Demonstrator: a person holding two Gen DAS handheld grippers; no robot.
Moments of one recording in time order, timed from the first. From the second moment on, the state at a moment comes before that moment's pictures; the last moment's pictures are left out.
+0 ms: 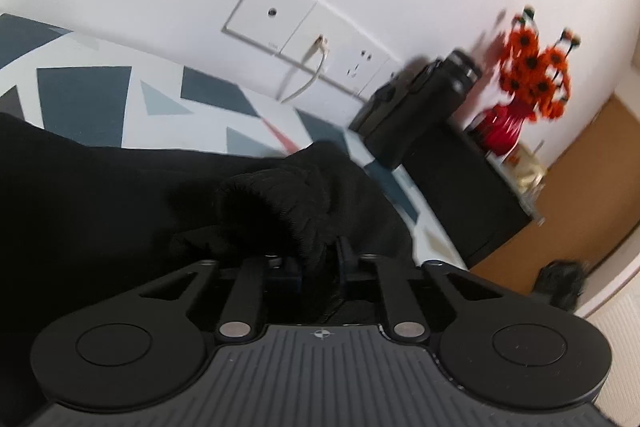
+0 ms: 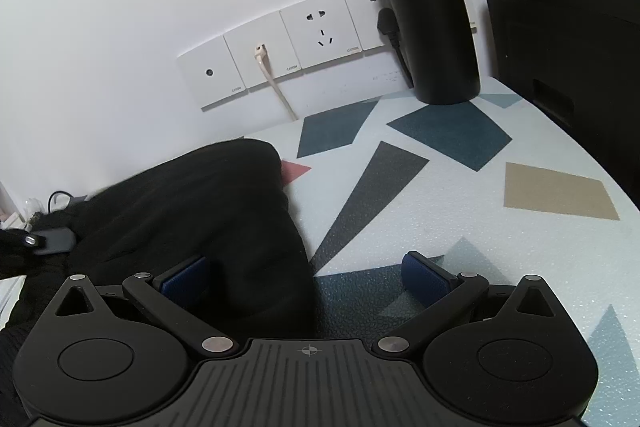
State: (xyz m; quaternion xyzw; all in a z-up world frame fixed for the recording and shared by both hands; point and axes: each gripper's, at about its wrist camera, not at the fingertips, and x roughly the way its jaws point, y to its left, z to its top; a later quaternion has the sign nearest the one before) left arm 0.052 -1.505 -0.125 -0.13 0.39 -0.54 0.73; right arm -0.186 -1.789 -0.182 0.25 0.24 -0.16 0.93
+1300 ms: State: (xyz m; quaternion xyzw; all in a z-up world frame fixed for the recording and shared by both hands) left arm 0.033 -1.452 -0.149 -0.16 0.51 -0.46 0.71; right arm -0.188 -1.788 -0.181 0.25 0.23 -0.17 0.92
